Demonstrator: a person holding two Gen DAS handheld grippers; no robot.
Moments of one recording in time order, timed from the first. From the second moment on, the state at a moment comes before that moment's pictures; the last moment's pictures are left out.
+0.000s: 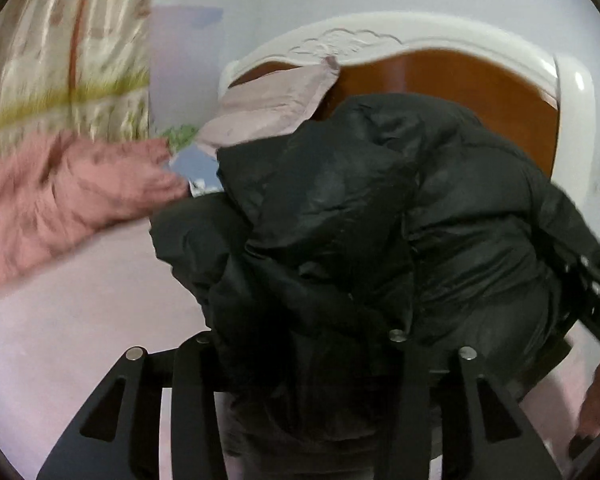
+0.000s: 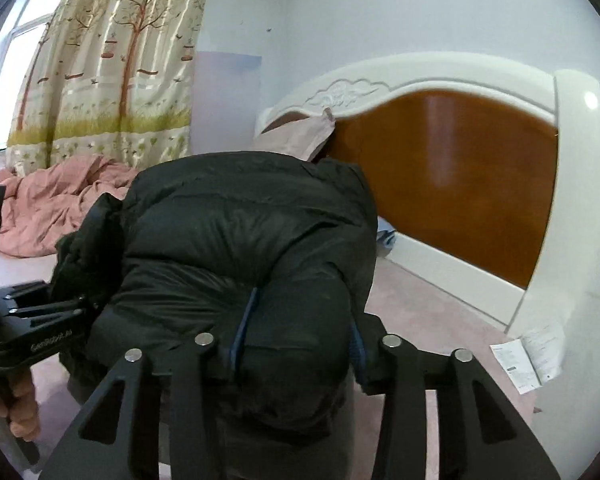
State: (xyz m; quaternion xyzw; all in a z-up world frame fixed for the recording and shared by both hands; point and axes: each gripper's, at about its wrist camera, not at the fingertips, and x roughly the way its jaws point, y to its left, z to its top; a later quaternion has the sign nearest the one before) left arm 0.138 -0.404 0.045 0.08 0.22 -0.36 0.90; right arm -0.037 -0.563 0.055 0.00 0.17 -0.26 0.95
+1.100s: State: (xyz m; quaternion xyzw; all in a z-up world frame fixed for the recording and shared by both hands) left arm -0.012 -0.165 0.103 0.07 0.02 -0.20 0.98; right arm -0.109 -0.386 0.093 0.06 0.10 -0.16 0.98
